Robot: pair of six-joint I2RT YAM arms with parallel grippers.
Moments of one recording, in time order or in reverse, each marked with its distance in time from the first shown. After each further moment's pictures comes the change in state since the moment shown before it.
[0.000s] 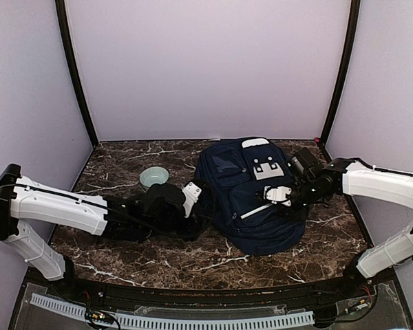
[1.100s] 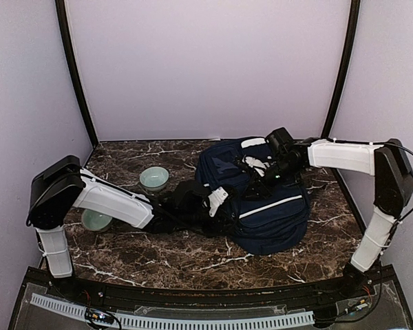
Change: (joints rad) left arm 0.138 0.406 0.150 0.319 0.427 0.147; right arm -0.100 0.376 0.356 0.090 -0.471 0.291
